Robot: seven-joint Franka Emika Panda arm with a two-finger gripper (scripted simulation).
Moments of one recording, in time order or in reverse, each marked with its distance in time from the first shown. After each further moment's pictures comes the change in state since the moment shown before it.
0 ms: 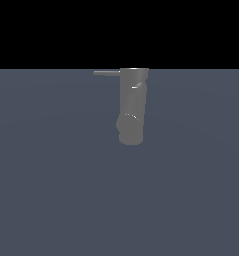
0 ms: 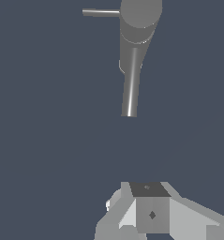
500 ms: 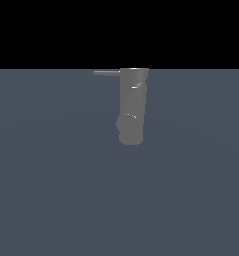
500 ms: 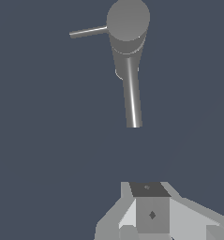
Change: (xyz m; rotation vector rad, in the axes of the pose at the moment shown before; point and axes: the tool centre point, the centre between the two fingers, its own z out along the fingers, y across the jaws) arm 0.045 -0.005 0.004 0.052 -0.018 0.180
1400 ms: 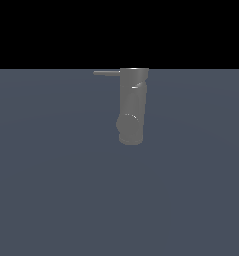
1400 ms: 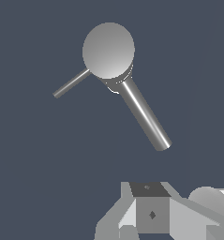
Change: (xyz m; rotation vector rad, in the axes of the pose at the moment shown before) arm 0.112 -0.030 0.038 0.051 -0.054 0.480
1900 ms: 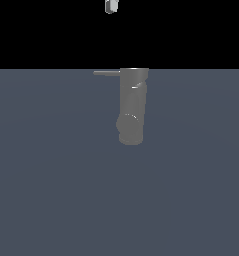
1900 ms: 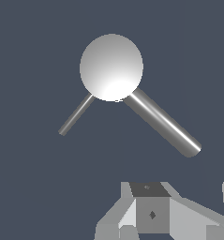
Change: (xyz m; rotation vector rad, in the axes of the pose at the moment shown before) arm 0.047 -0.041 0.037 -0.010 -0.001 0.276
